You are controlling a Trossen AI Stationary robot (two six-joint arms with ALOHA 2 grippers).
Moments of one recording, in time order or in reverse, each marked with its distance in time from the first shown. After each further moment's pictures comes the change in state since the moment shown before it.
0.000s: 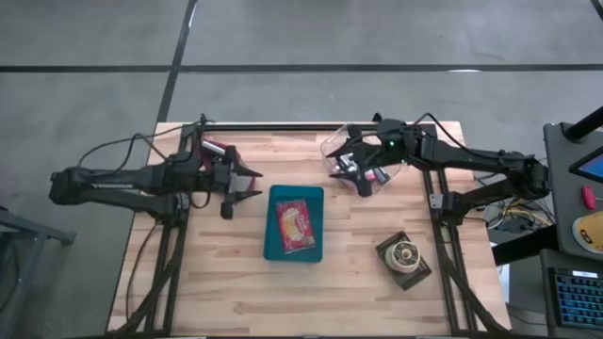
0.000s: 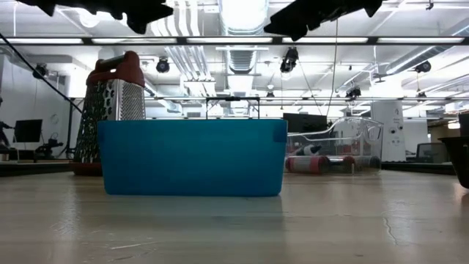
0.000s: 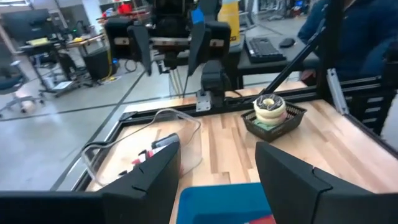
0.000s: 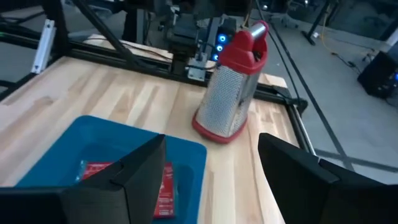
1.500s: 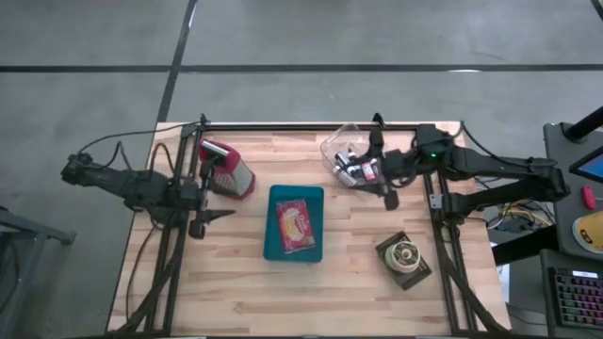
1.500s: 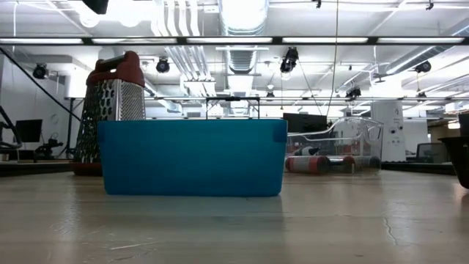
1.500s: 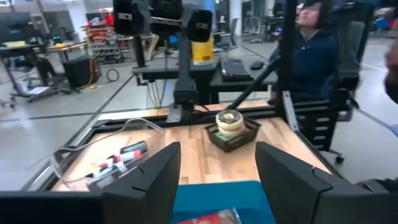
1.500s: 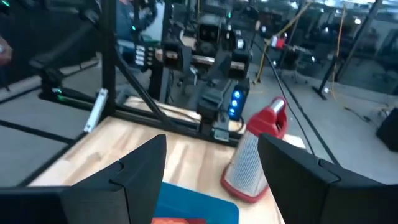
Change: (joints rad) left arm -0.397 -0.247 -0.017 -0.172 -0.334 -0.134; right arm 0.161 -0.209 -0.029 0.050 0.027 0.103
